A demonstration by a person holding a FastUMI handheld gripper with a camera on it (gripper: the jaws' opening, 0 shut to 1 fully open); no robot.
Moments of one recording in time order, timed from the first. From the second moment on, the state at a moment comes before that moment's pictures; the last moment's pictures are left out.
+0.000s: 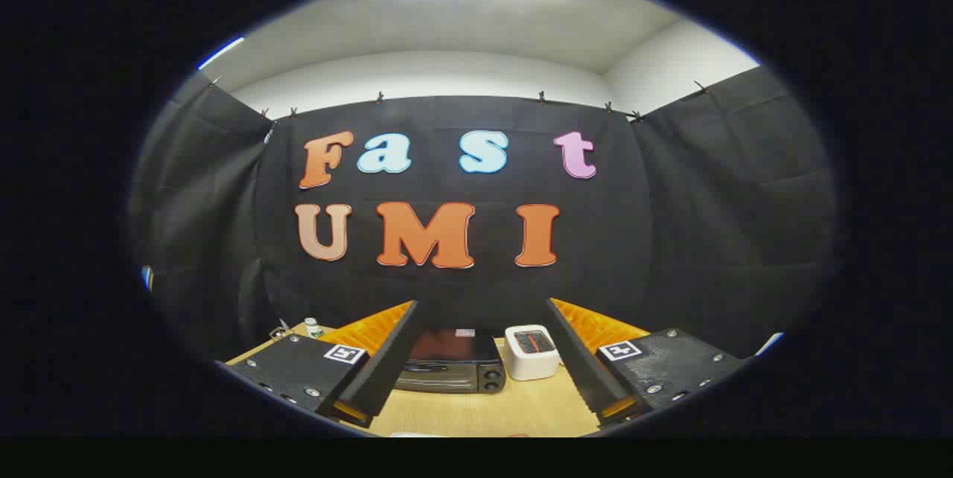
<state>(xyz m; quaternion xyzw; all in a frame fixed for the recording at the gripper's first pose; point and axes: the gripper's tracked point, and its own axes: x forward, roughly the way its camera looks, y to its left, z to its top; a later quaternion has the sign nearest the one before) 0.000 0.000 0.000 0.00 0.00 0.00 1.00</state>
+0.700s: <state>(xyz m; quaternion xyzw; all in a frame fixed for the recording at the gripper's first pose) 0.004 -0.001 0.001 0.00 0.00 -0.01 1.00</state>
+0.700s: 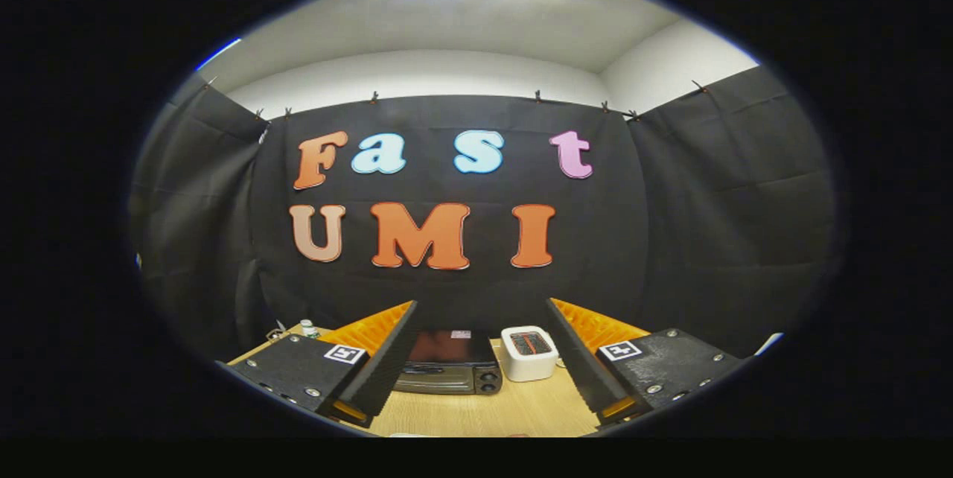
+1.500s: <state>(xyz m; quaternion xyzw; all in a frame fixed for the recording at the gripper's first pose) 0.014 0.022 -0.018 0.00 0.03 0.02 1.00</state>
